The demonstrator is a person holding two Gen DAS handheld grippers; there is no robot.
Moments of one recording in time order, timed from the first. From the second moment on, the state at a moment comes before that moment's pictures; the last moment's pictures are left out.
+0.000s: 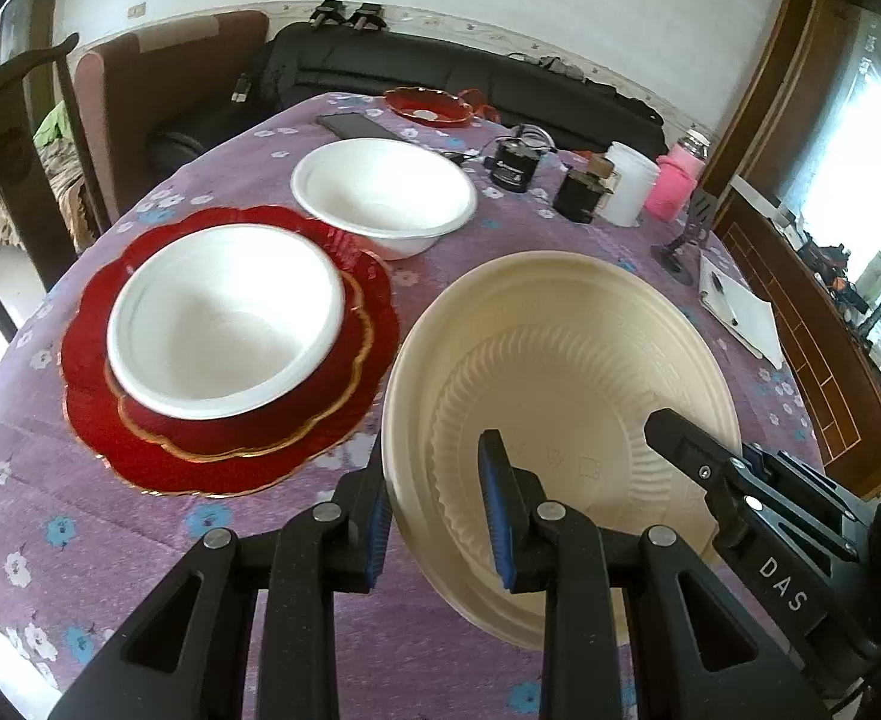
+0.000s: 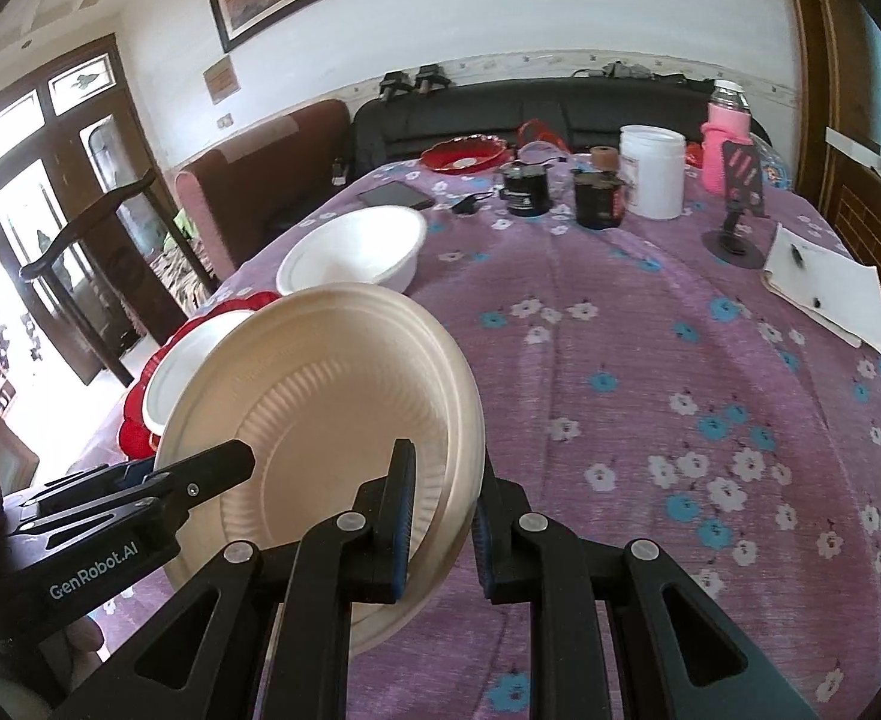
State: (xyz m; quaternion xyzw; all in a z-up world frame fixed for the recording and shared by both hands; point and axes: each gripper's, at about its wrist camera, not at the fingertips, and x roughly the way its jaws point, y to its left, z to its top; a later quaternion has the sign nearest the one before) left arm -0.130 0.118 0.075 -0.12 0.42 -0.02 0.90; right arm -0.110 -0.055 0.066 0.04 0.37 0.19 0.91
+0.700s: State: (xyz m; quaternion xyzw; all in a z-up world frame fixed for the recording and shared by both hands) left arm -0.147 0.193 0.077 -0.16 0.39 0.04 0.90; right arm -0.103 0.026 0.072 -0.01 0.37 0.25 0.90
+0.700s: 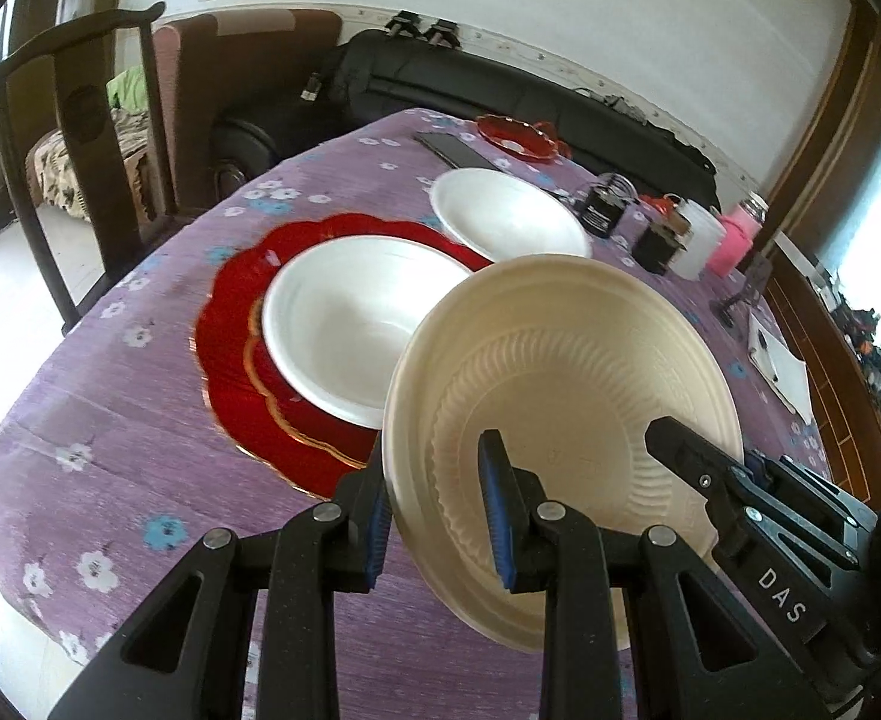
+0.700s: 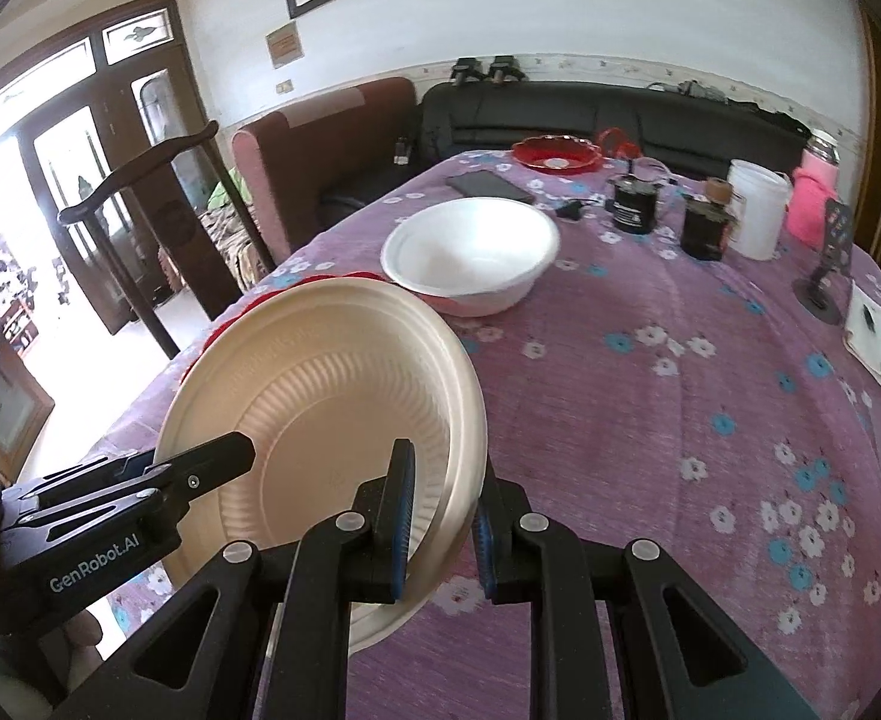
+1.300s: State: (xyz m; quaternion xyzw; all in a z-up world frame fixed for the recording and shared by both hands) left arm -0.121 0.253 0.085 -0.16 0.38 0.10 0.90; right arm -0.073 0.096 0.087 -0.03 0.36 0.28 0.89
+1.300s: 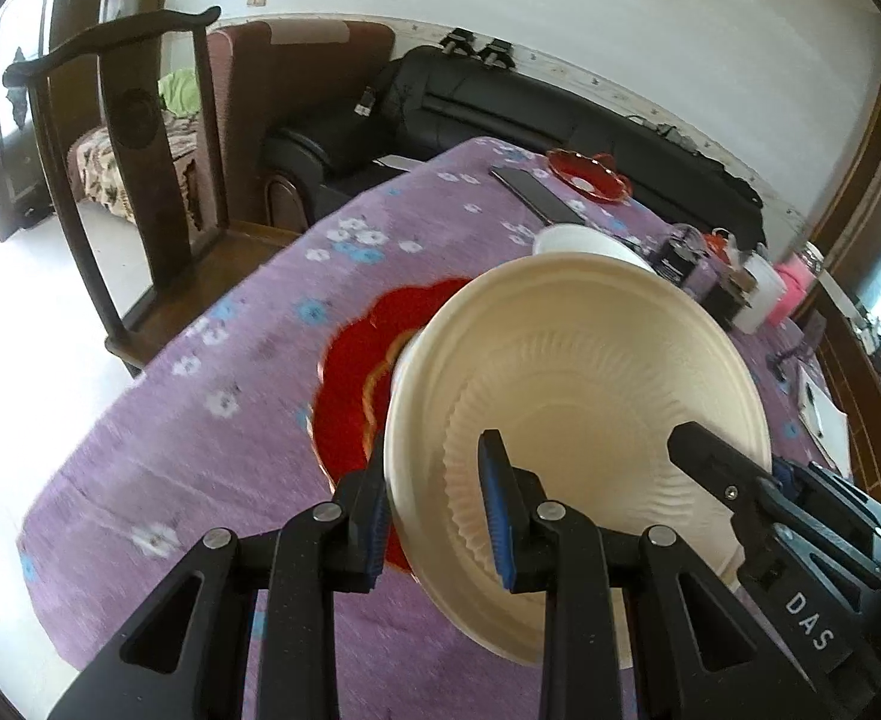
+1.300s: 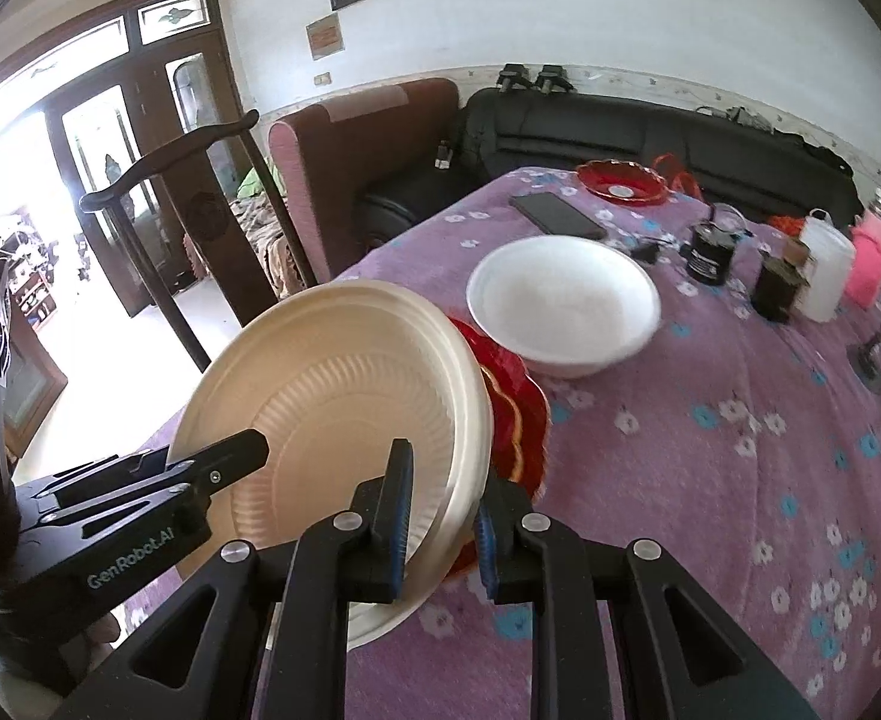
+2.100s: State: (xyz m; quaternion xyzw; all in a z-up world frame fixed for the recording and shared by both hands) left arm -0.053 0.276 0.059 -0.13 0.42 0.13 0.89; right arm -0.023 0.123 0.061 -0.03 0.42 0.27 0.87
